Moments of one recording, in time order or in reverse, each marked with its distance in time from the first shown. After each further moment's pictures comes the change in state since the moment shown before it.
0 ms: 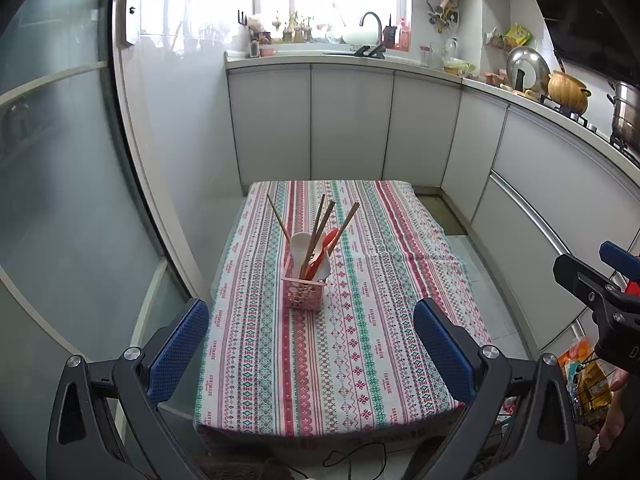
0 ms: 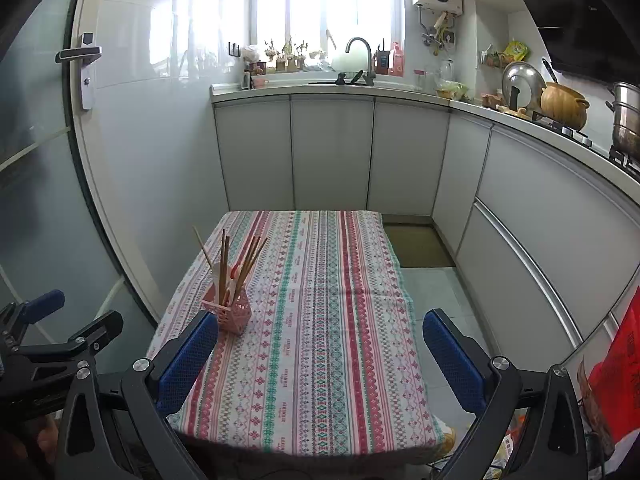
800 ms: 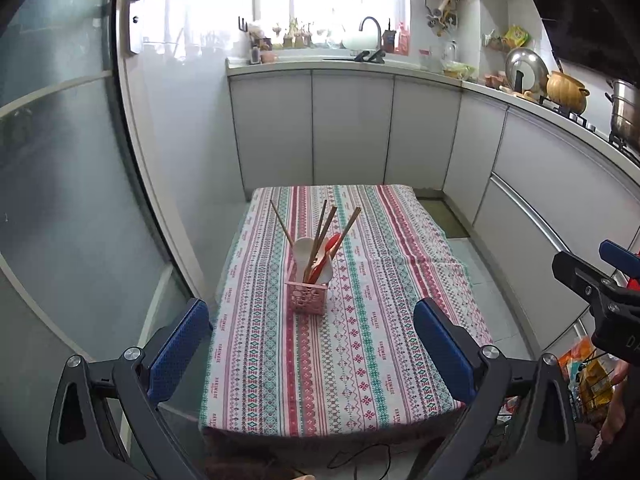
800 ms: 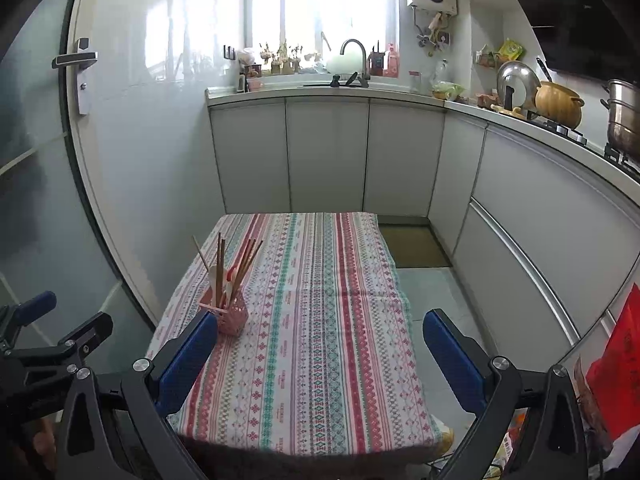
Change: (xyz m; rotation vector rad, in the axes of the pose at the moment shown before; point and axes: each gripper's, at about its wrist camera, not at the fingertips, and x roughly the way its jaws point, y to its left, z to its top) left arm -0.013 -0.002 0.001 0.007 -0.015 0.013; right arm -0.004 -0.001 0.002 0.010 -0.003 -0.014
